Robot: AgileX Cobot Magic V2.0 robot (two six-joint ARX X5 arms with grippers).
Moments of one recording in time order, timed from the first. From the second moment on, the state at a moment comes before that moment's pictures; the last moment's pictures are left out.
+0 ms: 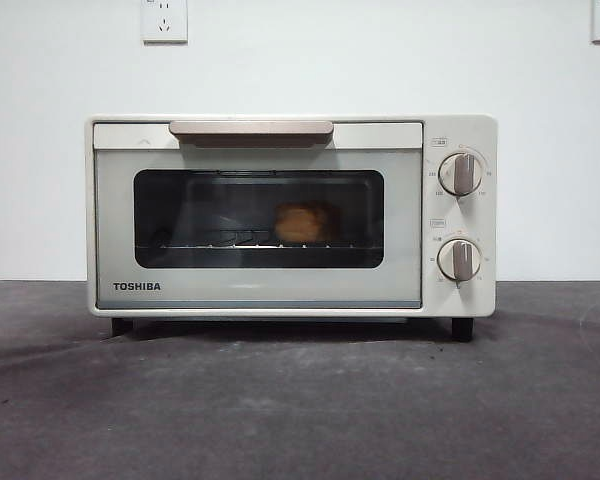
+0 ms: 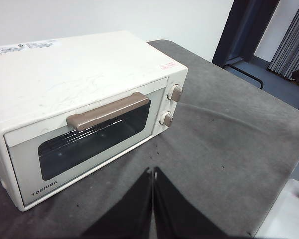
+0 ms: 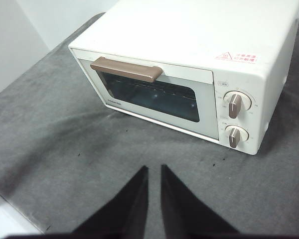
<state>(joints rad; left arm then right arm) -0.18 0.54 0.94 -0.74 0.63 0.04 0.70 0.56 0.96 -0.80 0.00 0.33</state>
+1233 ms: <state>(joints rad) -0.09 0.13 0.09 -0.15 0.19 -0.02 0.70 0.56 0.96 -0.80 0.00 0.33</state>
